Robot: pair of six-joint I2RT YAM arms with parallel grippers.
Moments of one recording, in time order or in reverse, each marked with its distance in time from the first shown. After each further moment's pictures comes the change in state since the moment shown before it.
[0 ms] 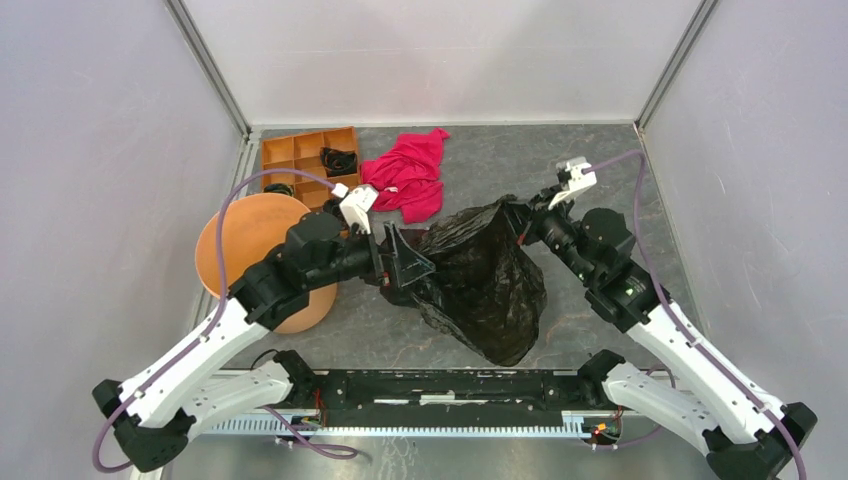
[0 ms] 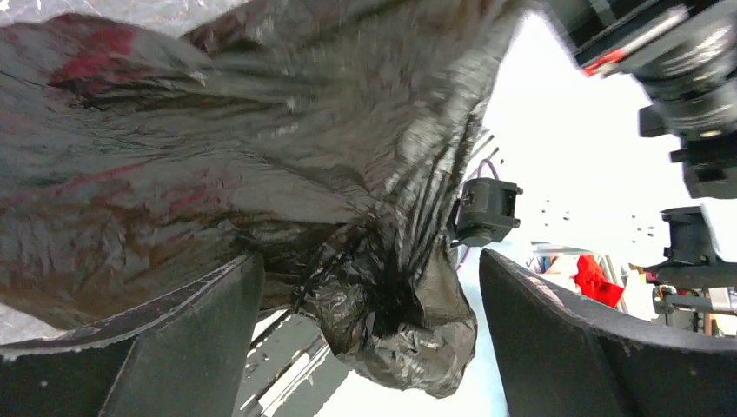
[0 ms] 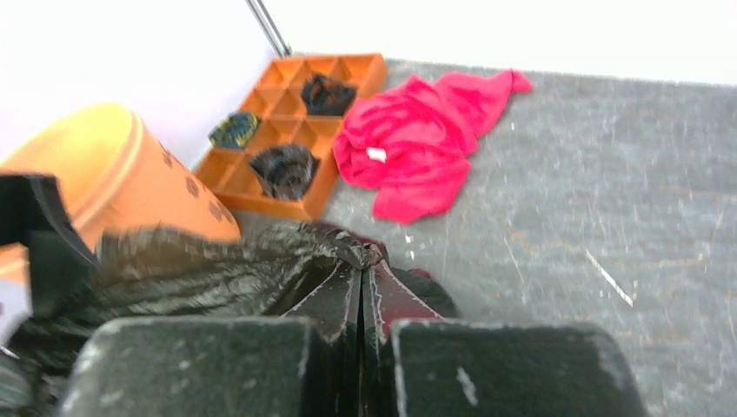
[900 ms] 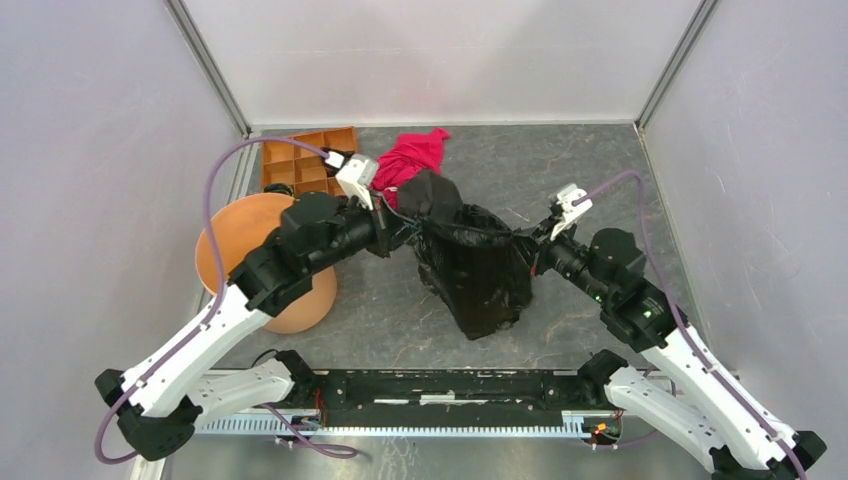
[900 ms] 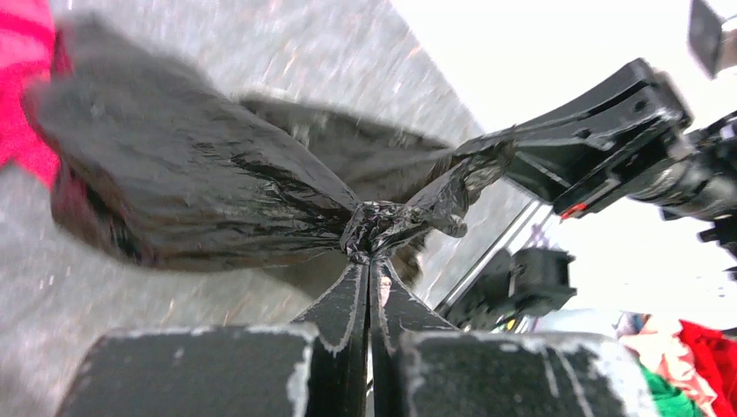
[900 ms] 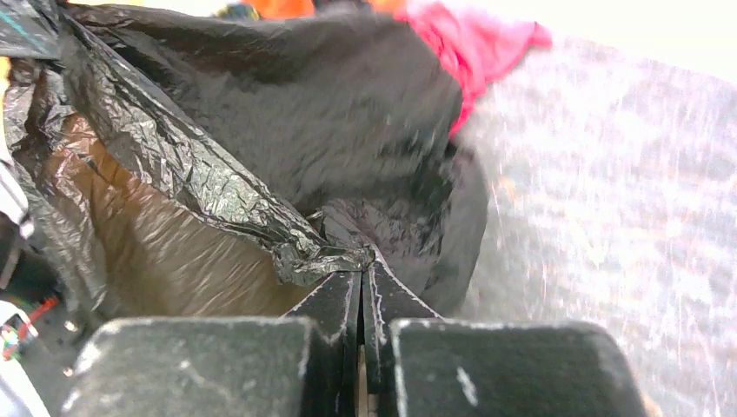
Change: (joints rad) left arm 0.000 0.130 0.116 0.064 -0.125 0.213; right arm 0.000 -0.127 -0.063 -0.208 -0.132 -0.188
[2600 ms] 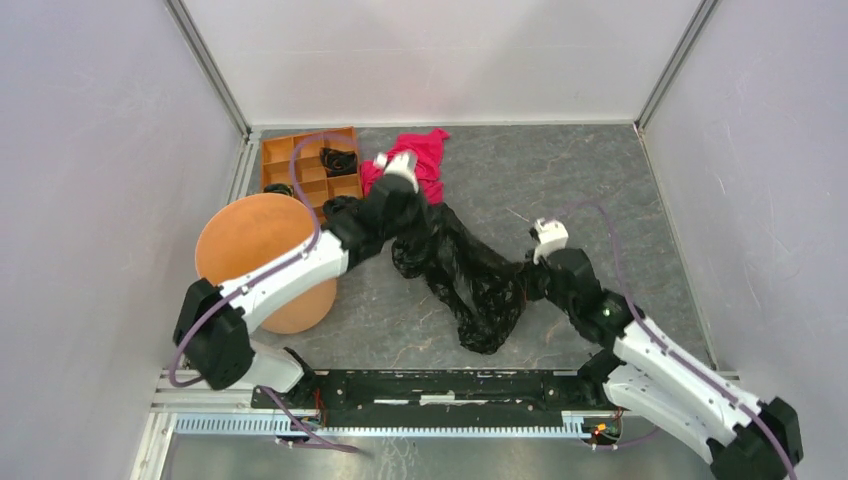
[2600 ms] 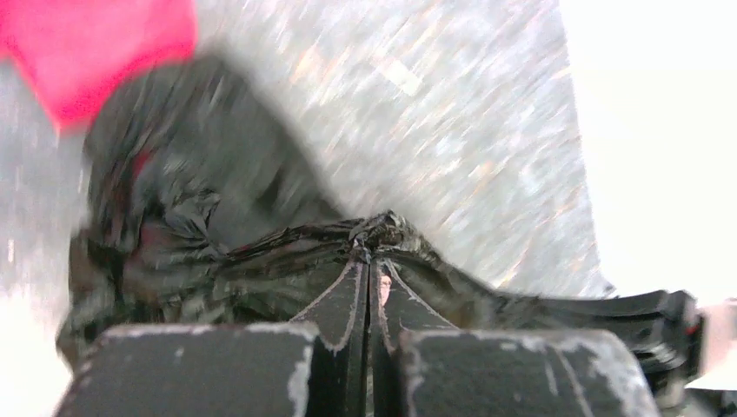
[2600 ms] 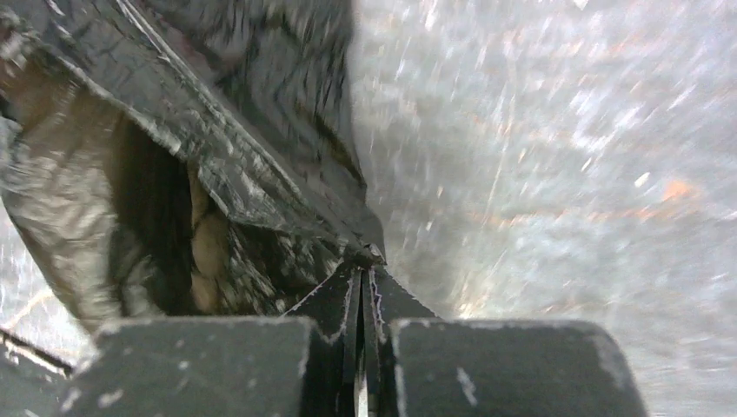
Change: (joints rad) left arm 0.032 0.398 -0.124 0.253 -0.181 -0.270; right arm 0.009 -0.009 -0.354 0.044 0.195 0.176
